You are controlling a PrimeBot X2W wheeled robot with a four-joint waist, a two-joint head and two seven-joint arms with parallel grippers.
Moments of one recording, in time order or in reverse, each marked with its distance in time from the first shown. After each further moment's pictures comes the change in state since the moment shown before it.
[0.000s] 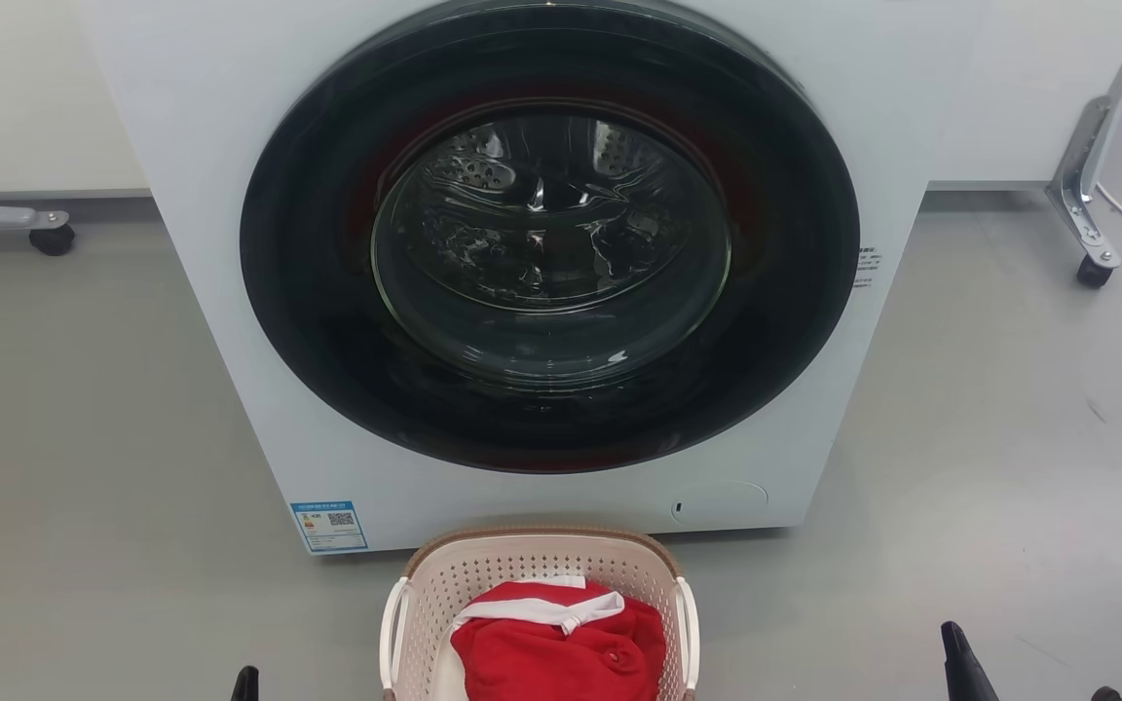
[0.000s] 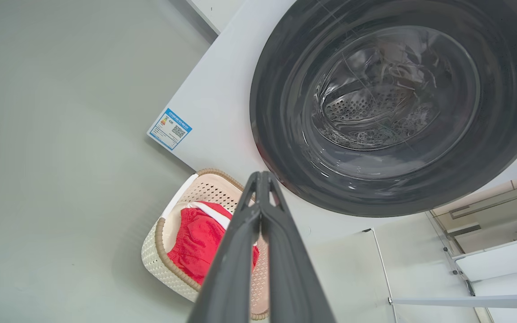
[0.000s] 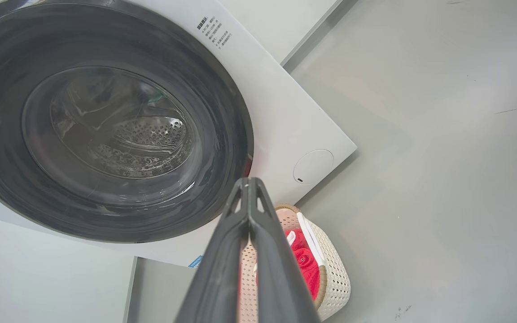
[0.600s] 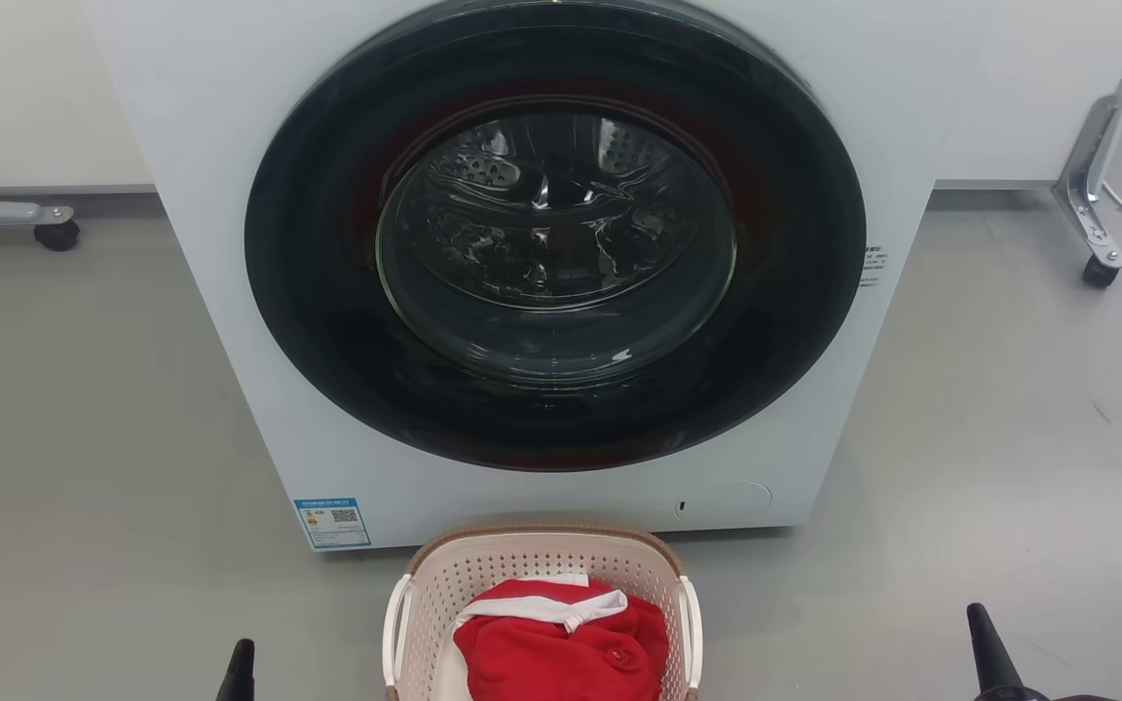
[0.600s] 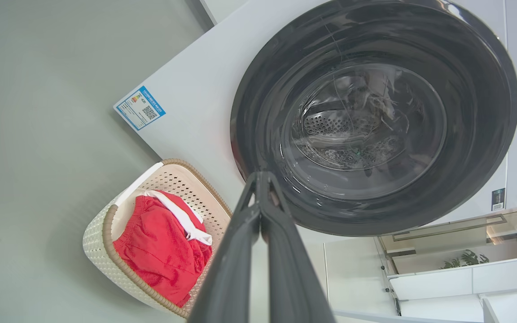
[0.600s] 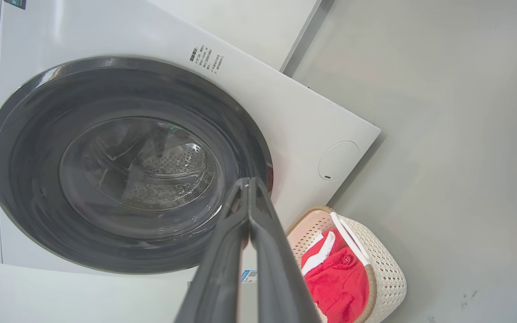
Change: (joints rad) left arm -0.052 -0.011 0.042 0.028 -0.211 -0.043 0.061; right arm -0.036 0.013 -0.081 0.024 0.211 0.043 0.060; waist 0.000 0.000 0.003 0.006
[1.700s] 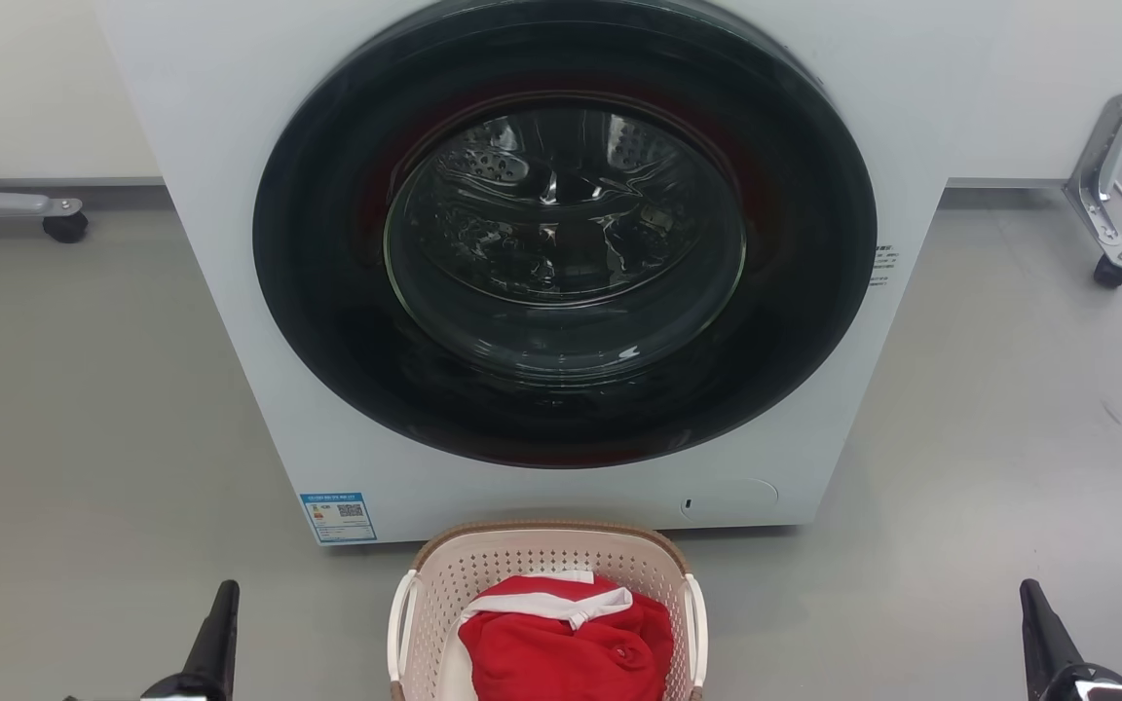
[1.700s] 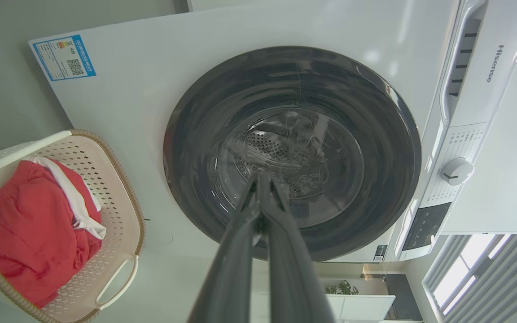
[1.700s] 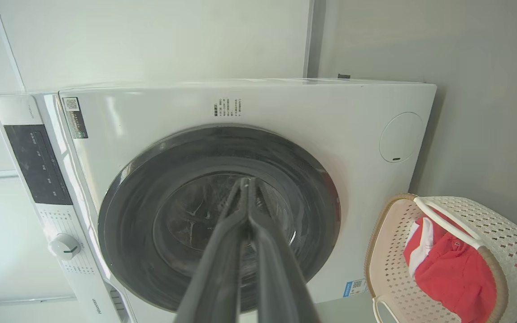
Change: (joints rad) left arm -0.103 -0.020 0.090 0.056 -0.402 -0.080 0.119; right arm -0.048 0.025 -0.161 0.039 0.427 0.084 0.119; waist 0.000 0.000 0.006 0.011
